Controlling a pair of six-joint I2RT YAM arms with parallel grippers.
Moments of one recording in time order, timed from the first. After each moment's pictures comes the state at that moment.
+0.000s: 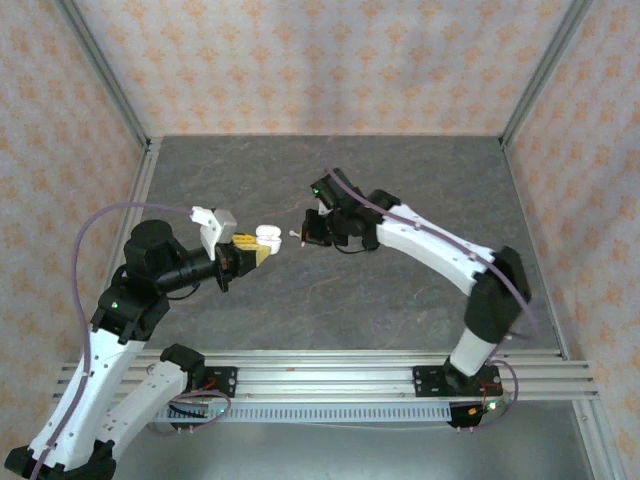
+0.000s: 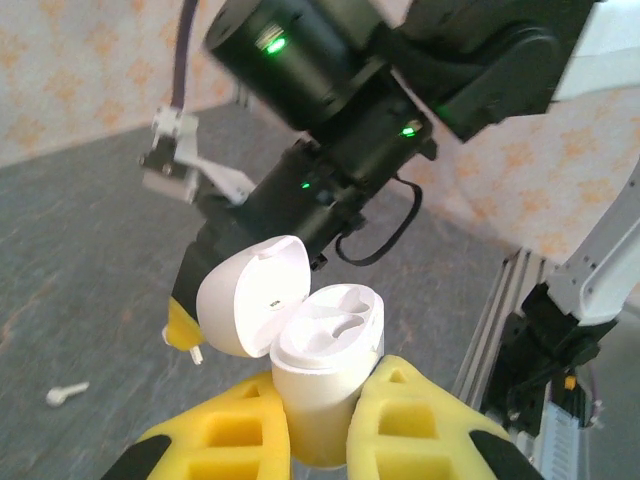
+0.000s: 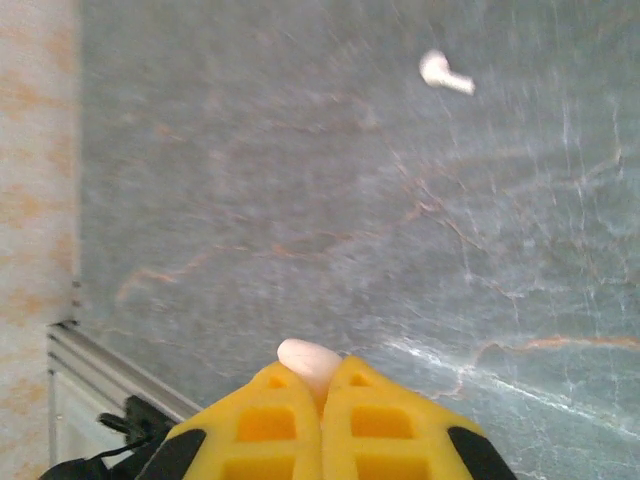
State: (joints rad) left arm -0.30 0.68 0.91 -0.52 0.68 -0.08; right arm 0.80 1.64 1.49 -0.73 -0.21 0.79
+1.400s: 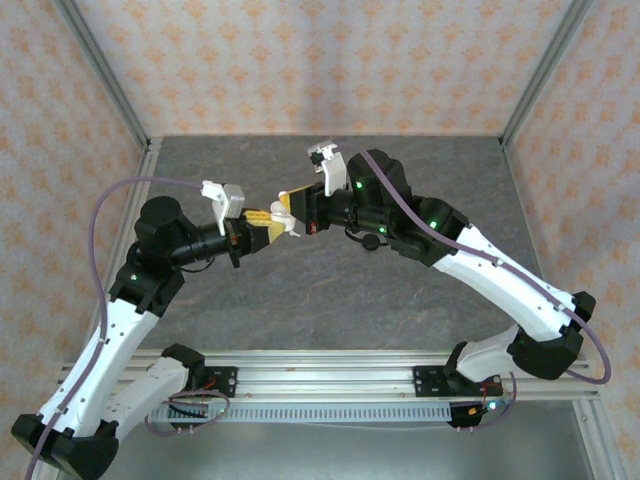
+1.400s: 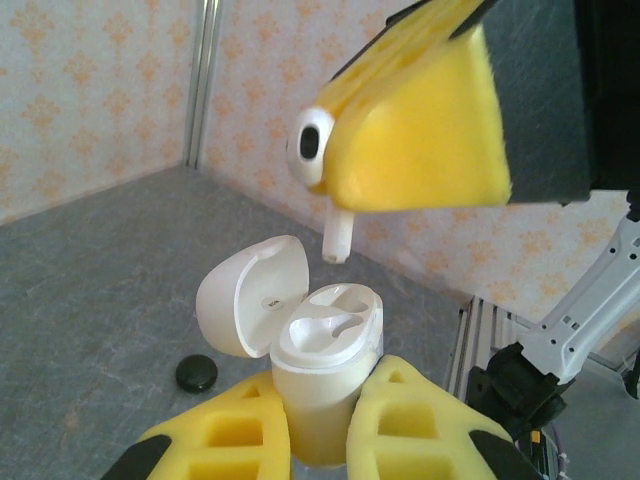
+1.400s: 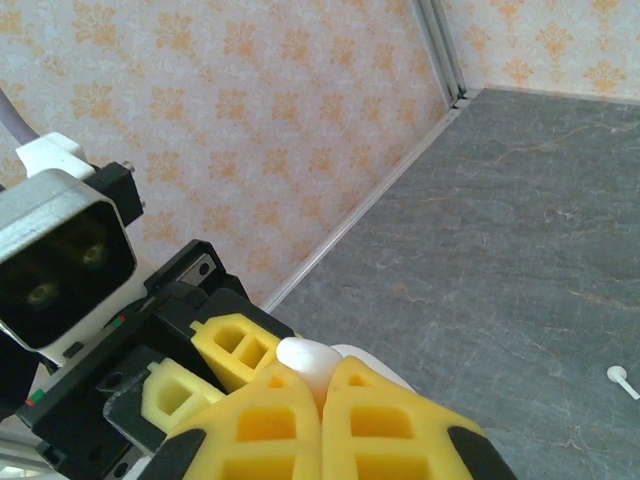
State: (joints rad) left arm -0.30 0.82 0.95 -0.26 0.79 -0.18; right arm 0.96 1.38 1.65 -0.59 -0.13 0.46
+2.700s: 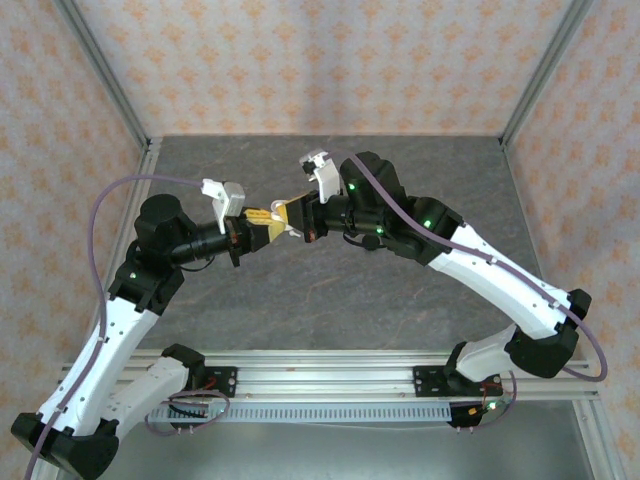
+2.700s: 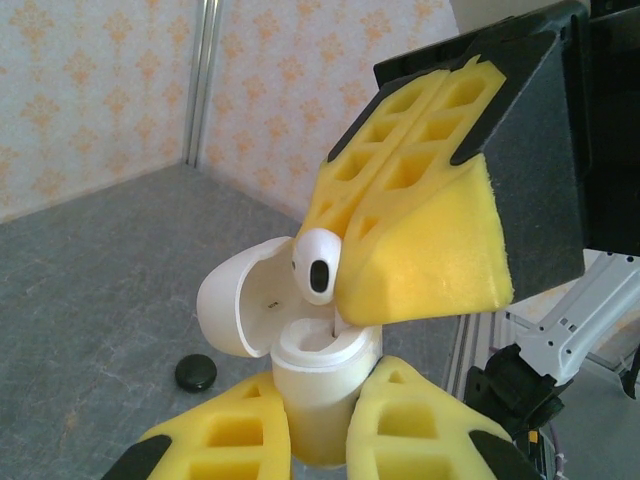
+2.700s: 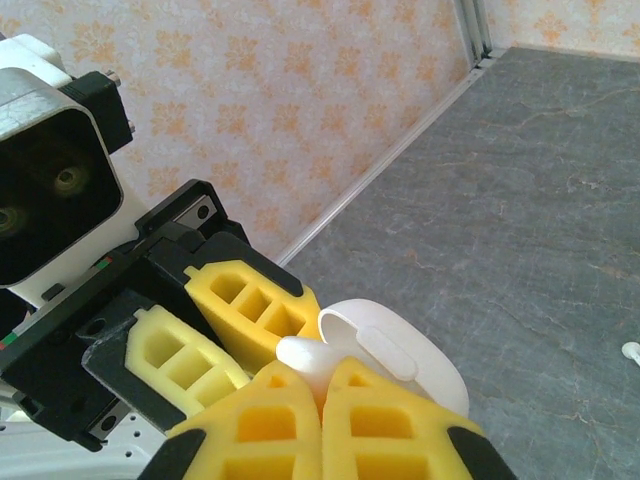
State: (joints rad) left arm -0.30 0.83 0.97 -0.28 0.79 -0.17; right arm 0.96 1.40 1.65 -0.63 -0.20 0.43
